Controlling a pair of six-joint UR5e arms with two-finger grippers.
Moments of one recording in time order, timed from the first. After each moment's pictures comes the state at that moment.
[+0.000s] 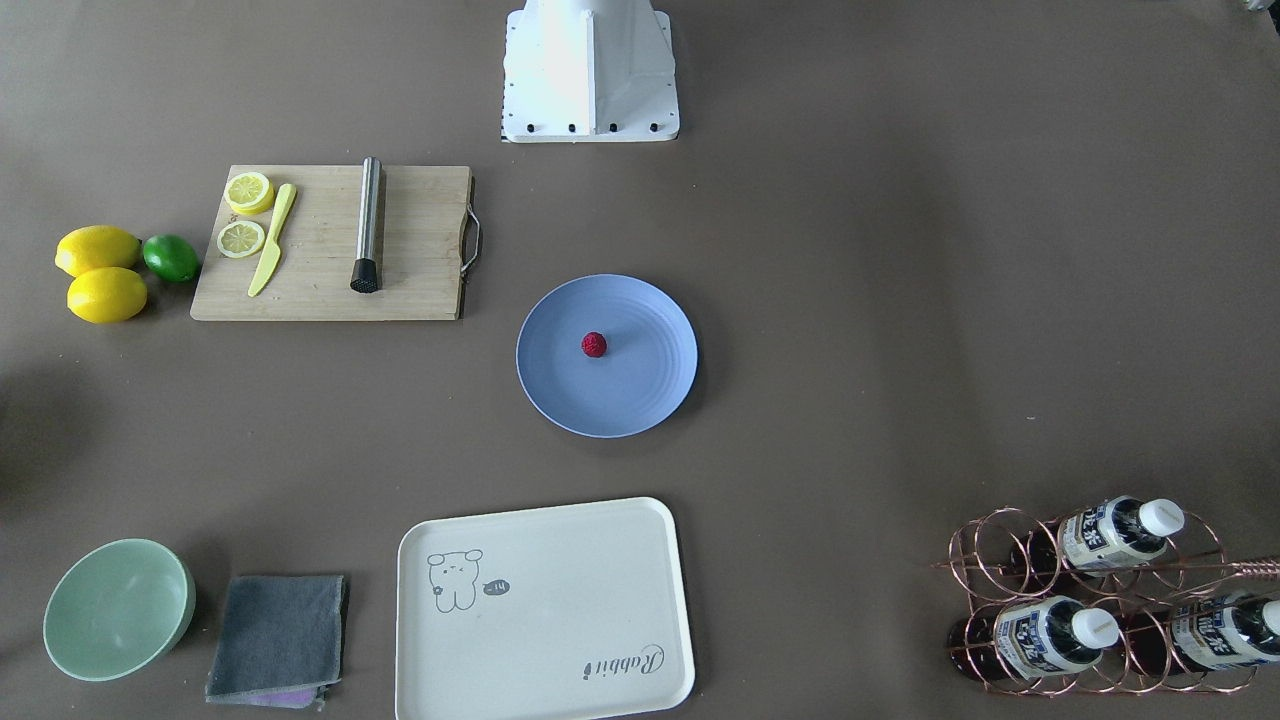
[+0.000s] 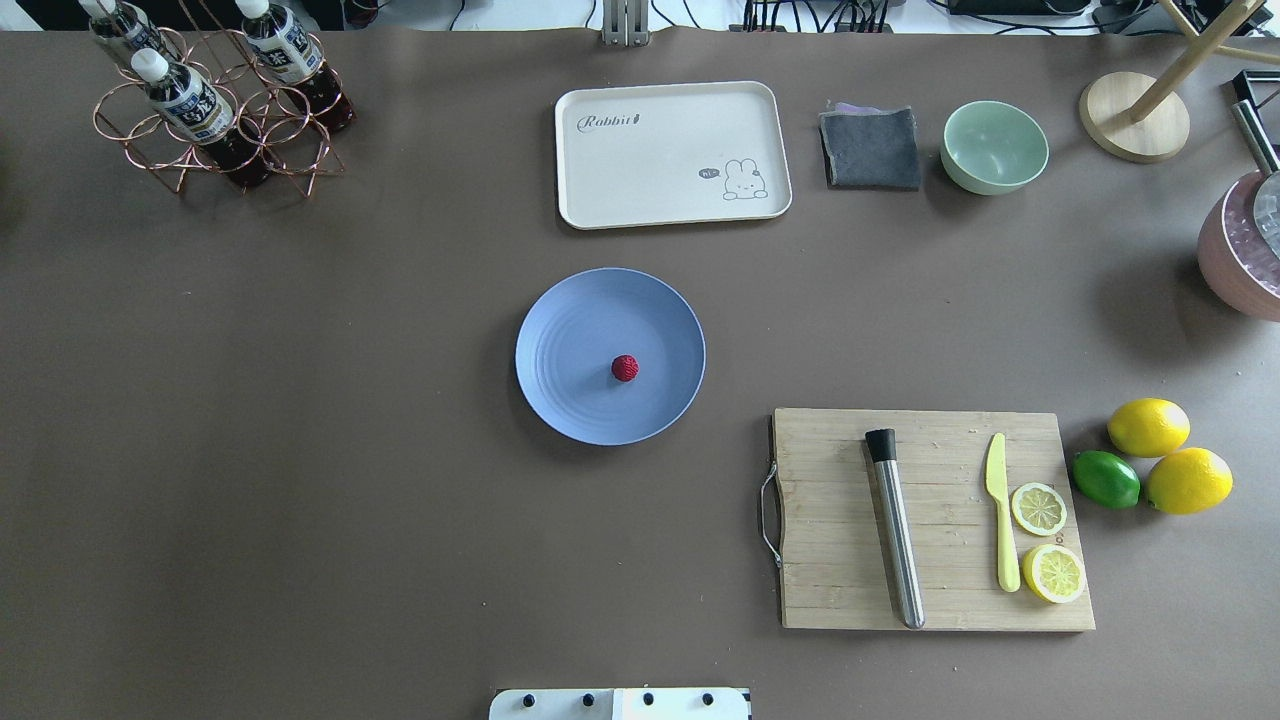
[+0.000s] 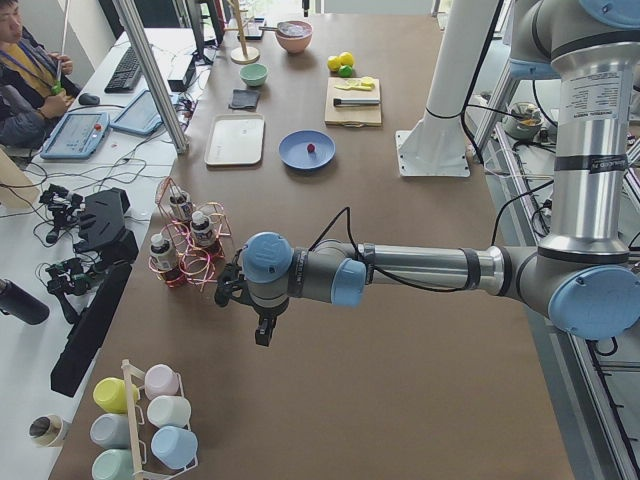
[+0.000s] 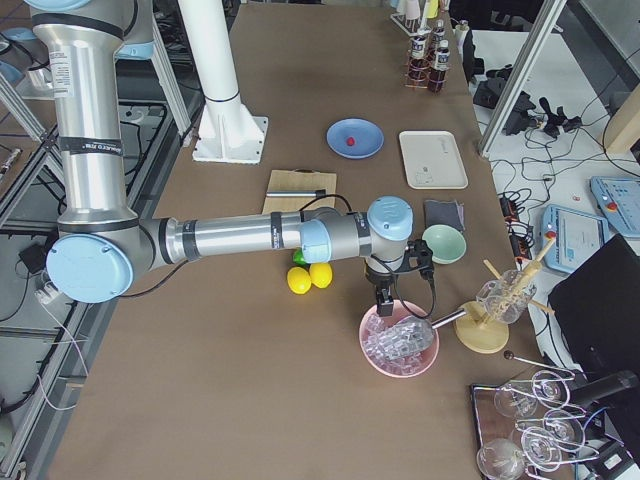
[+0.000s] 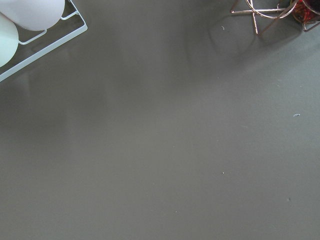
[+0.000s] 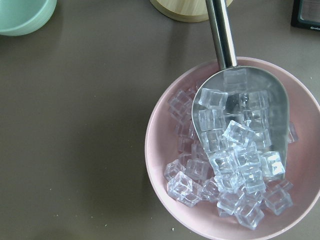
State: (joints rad) left arm -1.58 -1.53 -1.64 -1.72 -2.45 0.03; right arm 1.47 -1.54 1.67 -1.50 2.34 0.04
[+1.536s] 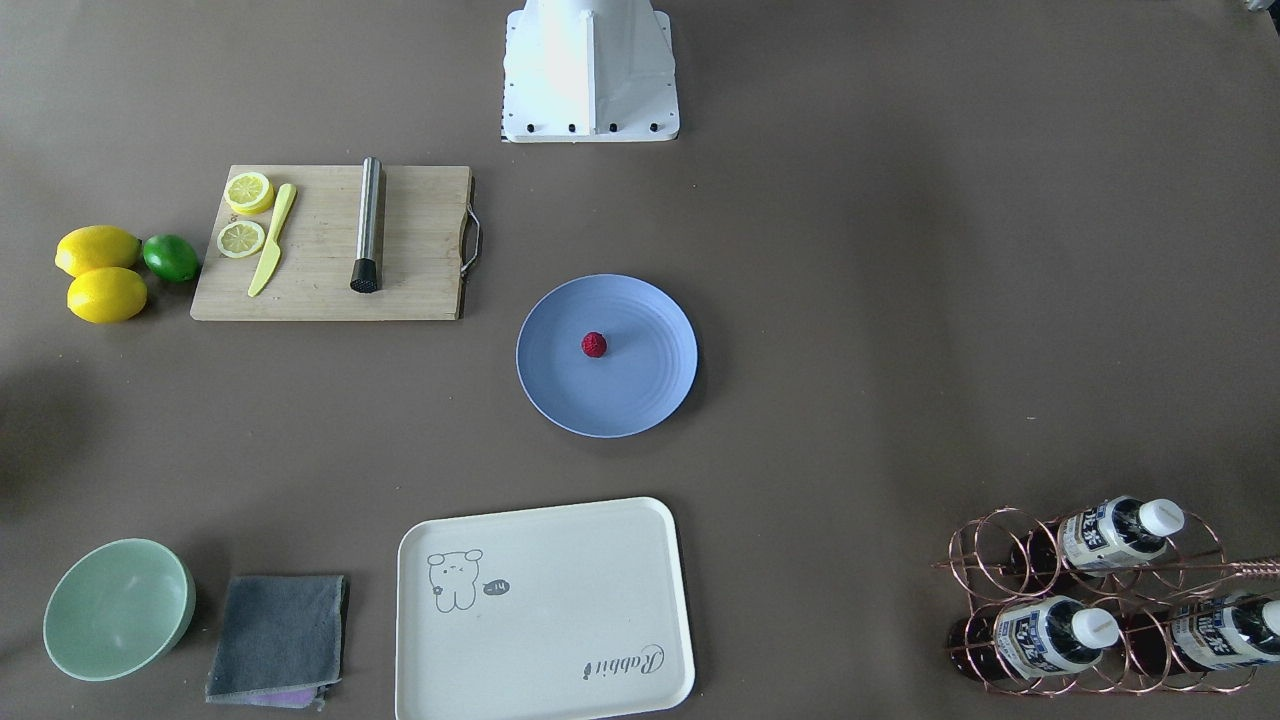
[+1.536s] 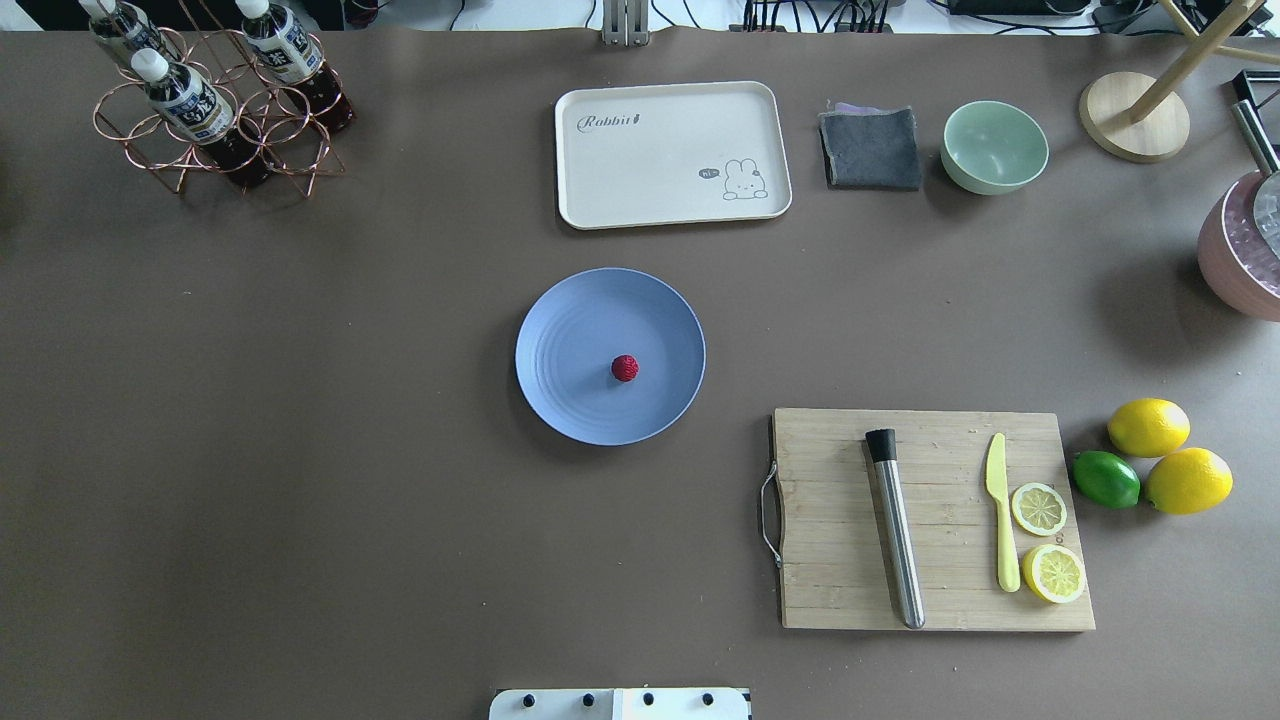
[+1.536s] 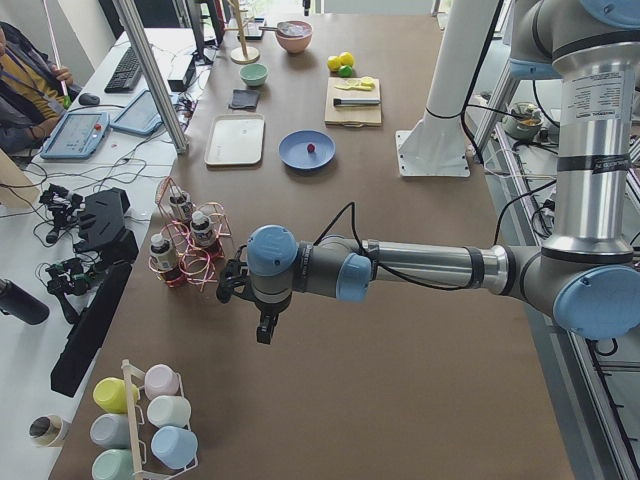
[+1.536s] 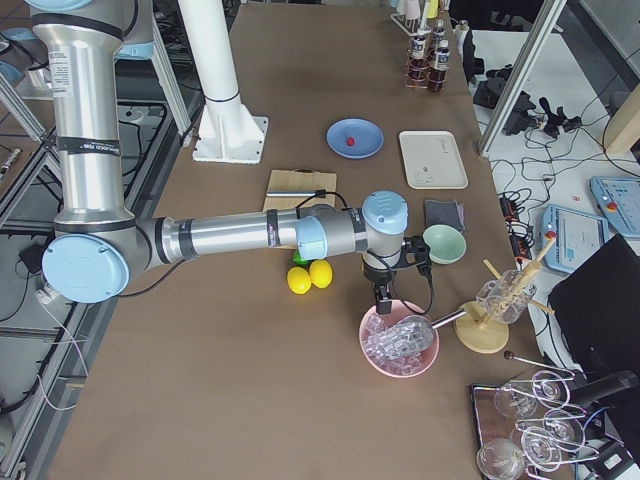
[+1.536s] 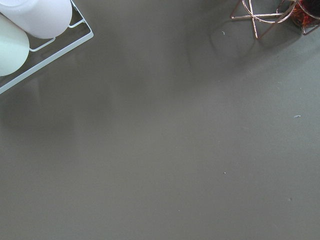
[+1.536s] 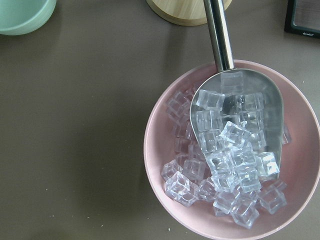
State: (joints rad) left arm -1.58 -1.52 -1.67 -1.70 -2.43 0.03; right arm 1.46 -1.55 1.69 -1.50 2.30 0.06
